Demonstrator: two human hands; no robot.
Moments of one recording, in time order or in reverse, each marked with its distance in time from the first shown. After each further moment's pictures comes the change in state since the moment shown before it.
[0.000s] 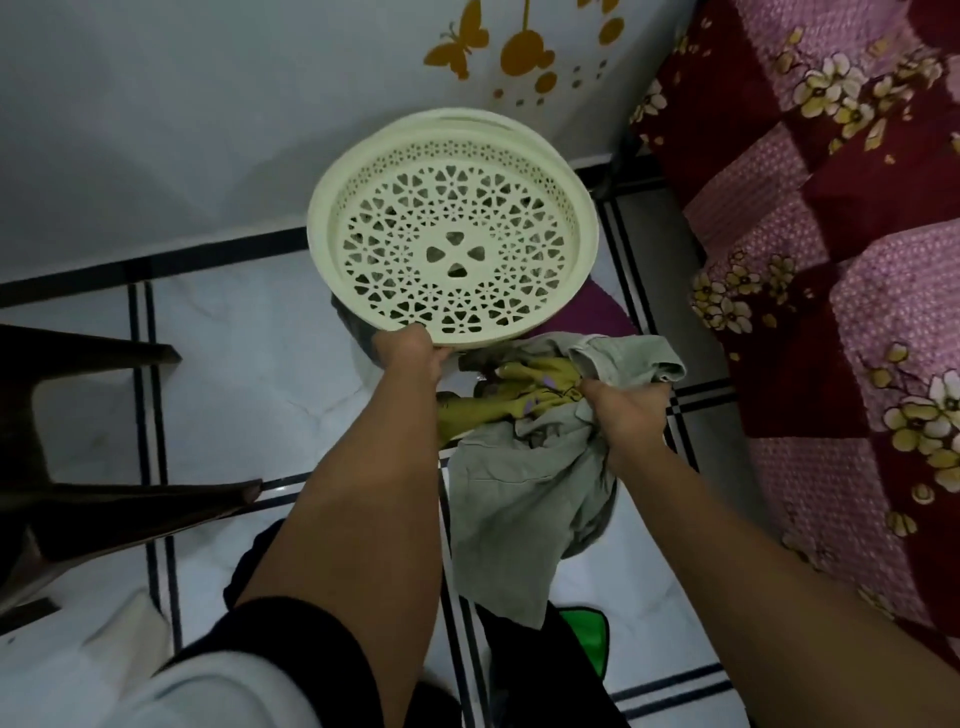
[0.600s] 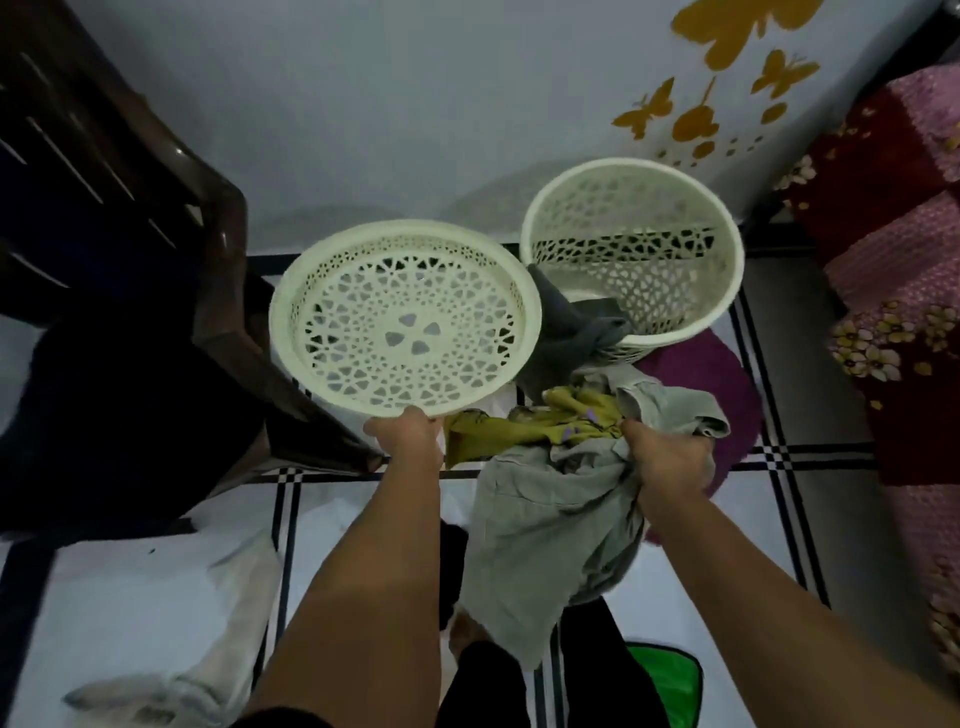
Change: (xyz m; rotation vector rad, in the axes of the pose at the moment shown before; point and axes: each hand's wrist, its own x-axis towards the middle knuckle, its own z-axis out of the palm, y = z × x) left_hand -0.038 0.029 -0.264 -0.261 0.287 0.163; right_hand -0.186 0.062 0.064 -0.048 -0.027 -0.047
